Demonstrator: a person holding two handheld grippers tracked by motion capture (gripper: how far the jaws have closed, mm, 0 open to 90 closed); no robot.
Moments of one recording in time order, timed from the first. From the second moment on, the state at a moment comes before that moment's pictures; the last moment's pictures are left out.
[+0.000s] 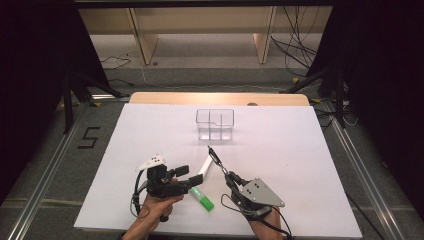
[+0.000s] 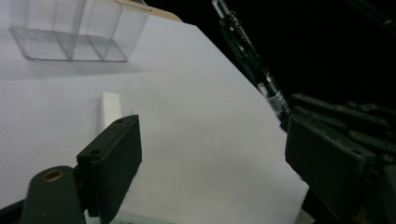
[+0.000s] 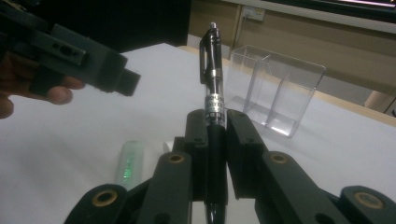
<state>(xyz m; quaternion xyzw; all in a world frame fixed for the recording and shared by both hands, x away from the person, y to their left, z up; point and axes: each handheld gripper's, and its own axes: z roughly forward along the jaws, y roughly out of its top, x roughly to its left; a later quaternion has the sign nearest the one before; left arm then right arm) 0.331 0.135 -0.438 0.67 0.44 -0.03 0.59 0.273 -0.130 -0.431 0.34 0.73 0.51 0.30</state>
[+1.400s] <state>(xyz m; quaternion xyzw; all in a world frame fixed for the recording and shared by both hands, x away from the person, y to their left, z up) 0.356 0.127 -0.386 0.80 0.32 -0.03 0.50 0.266 -0.135 -0.418 0.13 0.86 0.42 0.26</state>
